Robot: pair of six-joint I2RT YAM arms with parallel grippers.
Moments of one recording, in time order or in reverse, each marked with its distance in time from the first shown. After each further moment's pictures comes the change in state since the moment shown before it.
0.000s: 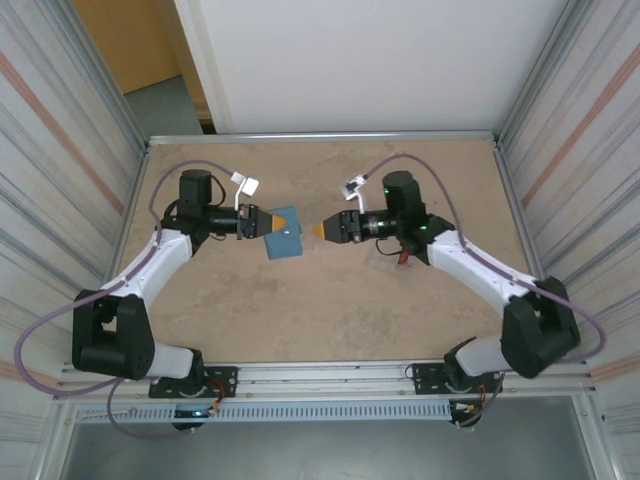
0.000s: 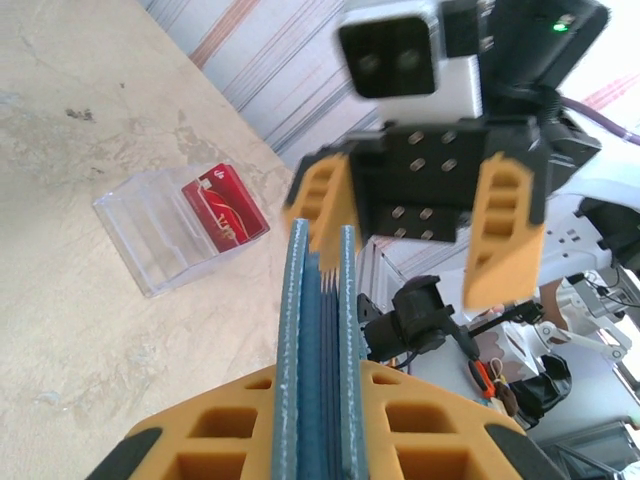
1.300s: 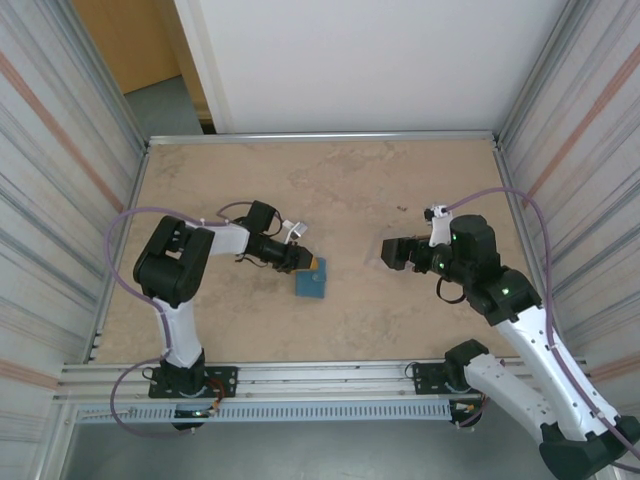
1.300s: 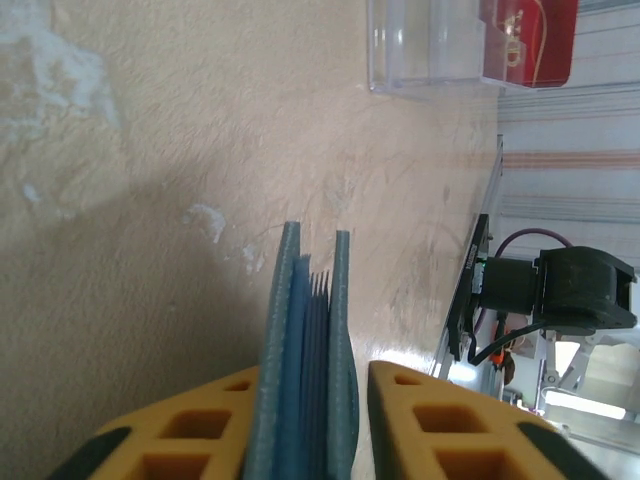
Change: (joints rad) left arm -0.231 0.543 0.047 -0.067 -0.256 -0.049; right arm -0.088 -0.626 -0.108 -0.629 0.698 -0.183
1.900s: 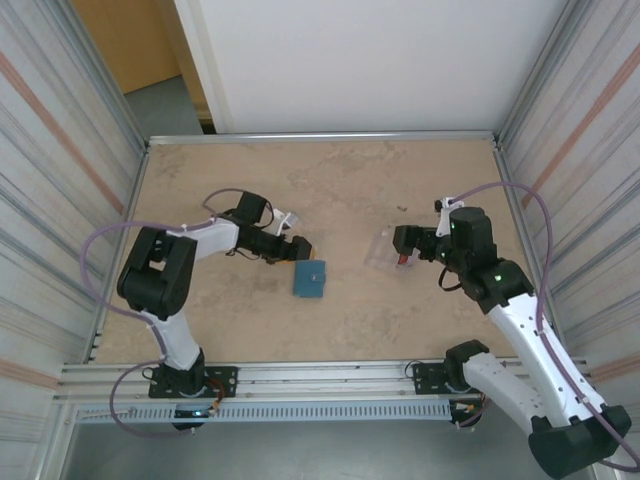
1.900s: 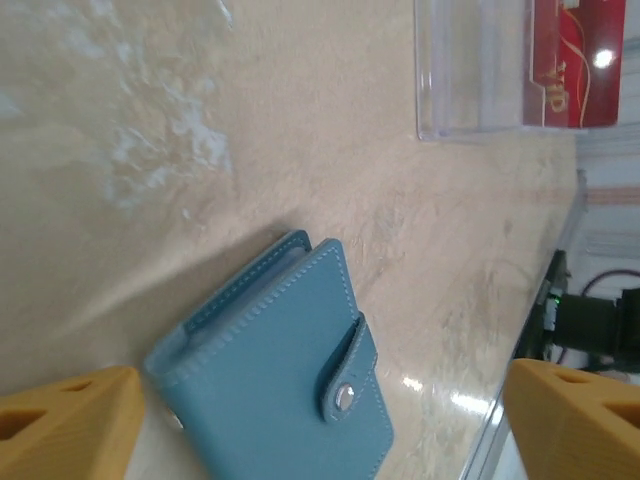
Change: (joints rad) left arm 0.037 -0.156 0.016 -0.124 -0.227 0.072; right arm -0.124 0.087 -0.024 0.051 0.174 -0.045
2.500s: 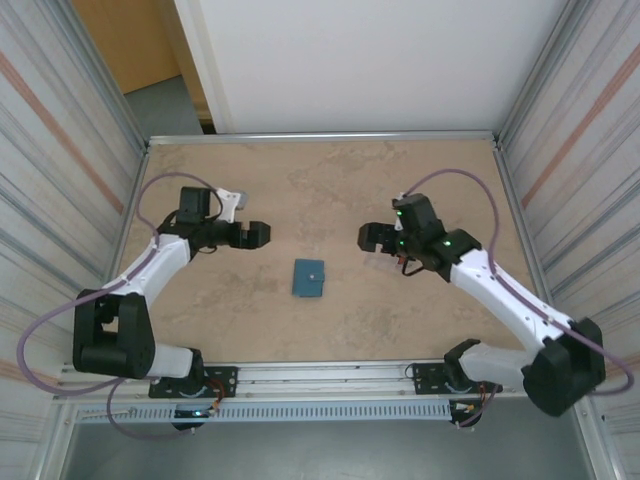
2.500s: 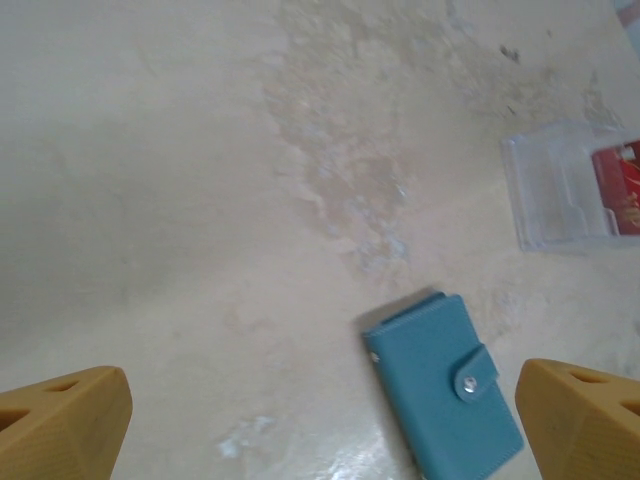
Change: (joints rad) left arm 0.248 -0.401 -0.134 -0.009 -0.228 0.150; right arm 0.252 0.386 0.113 0.021 0.035 0.240
